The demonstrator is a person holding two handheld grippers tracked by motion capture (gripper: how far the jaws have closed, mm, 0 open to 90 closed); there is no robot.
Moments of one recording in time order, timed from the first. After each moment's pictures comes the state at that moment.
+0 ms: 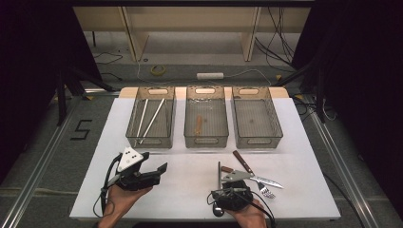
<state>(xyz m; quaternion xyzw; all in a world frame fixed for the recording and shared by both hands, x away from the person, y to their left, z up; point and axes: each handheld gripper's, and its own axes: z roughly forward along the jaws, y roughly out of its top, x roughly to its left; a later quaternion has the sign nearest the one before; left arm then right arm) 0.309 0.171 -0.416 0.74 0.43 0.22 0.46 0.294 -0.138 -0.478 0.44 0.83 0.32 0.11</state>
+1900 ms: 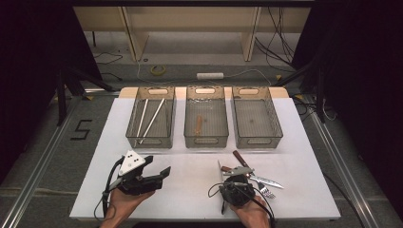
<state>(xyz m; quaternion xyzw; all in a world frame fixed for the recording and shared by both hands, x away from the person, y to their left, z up) 0.300 0.164 -0.414 0.74 0.43 0.20 0.47 0.304 -0.141 -0.473 0.48 0.82 0.28 0.11</state>
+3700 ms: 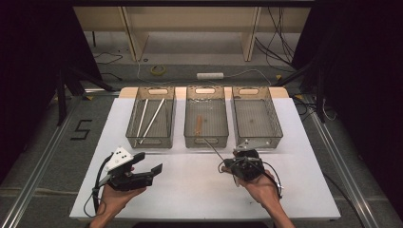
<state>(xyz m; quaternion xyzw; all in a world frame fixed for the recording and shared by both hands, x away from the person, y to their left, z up) 0.310 0.194 -0.417 0.73 0.43 0.18 0.49 0.351 -0.165 -0.416 0.43 0.81 0.37 0.12</state>
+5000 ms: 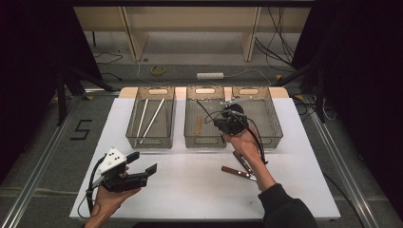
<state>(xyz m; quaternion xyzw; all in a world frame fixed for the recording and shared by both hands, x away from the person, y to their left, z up) 0.305 0.206 -0.418 0.73 0.42 0.20 0.50 0.462 -0.128 -0.376 0.45 0.80 0.38 0.15</state>
